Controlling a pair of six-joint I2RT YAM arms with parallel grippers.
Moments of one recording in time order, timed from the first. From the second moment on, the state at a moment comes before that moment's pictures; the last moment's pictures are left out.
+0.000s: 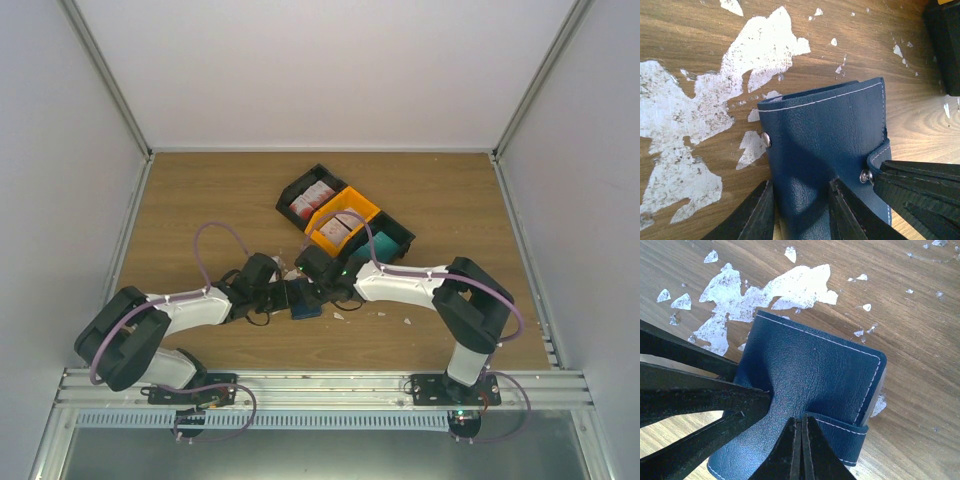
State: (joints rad) left arm -0.64 1.39 0.47 0.01 0.21 -0.81; right arm 0.99 1.76 1.07 -0.38 0.03 0.49
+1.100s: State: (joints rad) left arm -0.63 1.40 0.47 0.02 0.21 -0.81; right arm 0.99 1.78 1.05 -0.33 0.02 0.50
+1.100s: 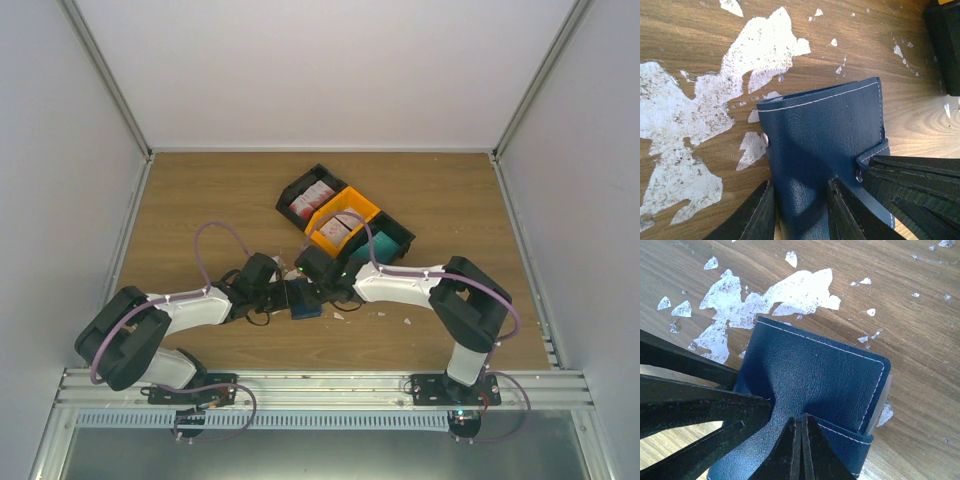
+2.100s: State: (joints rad) left arm -0.63 1.17 0.51 -0.16 0.13 -0.78; right arm 0.96 1.61 1.08 -0.35 0.04 0.52
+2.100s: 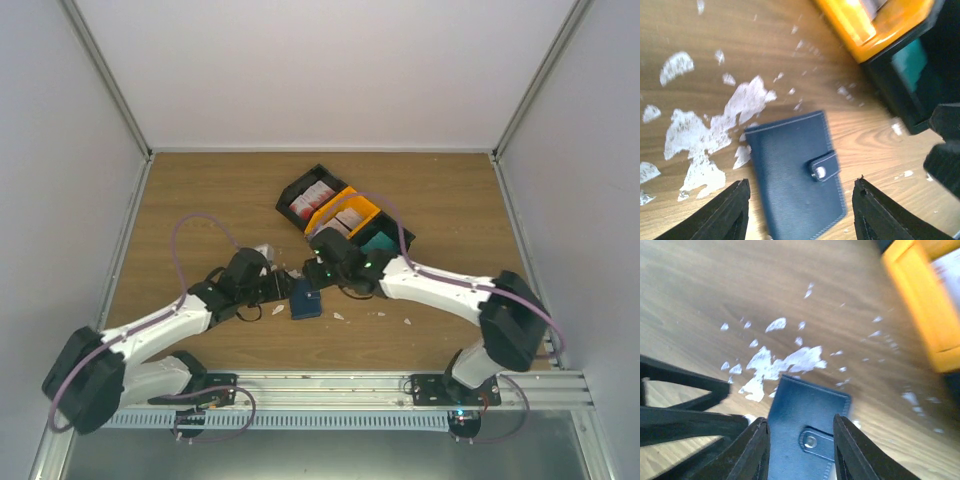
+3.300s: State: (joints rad) left arm -0.63 0.31 0.88 -0.65 -0.33 -0.33; right arm 0.94 0.56 0.99 -0.90 0.79 0.53
